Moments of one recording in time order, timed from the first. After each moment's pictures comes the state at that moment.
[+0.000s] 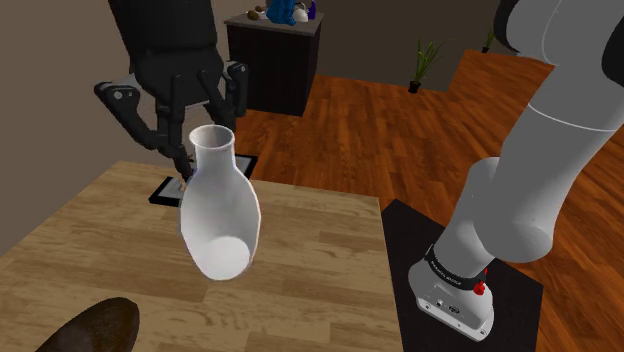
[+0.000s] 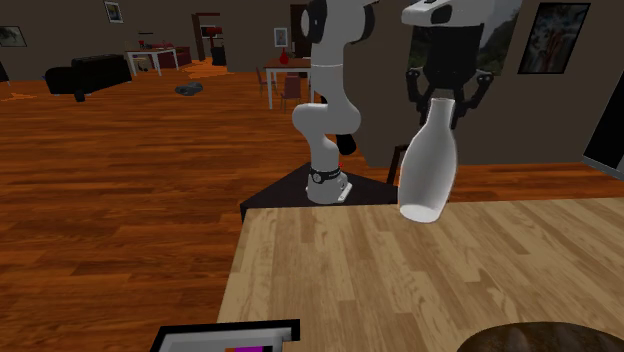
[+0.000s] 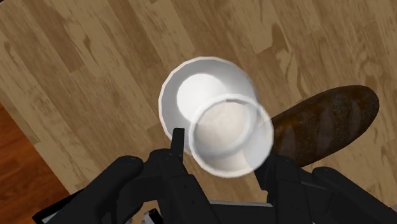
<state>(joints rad) 0.38 0.03 0.54 -1.50 0.07 1.44 0.85</state>
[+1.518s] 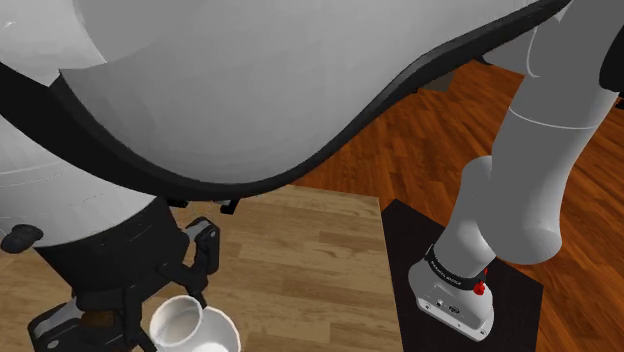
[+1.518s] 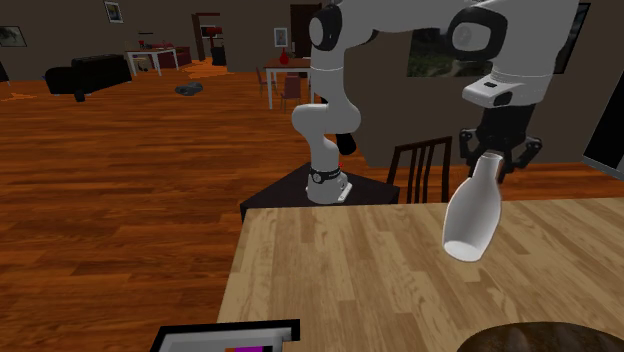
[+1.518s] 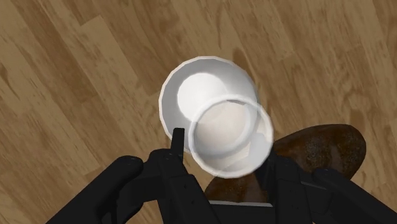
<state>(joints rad) 0.53 0.17 0.65 -1.68 0.01 1.75 1.10</state>
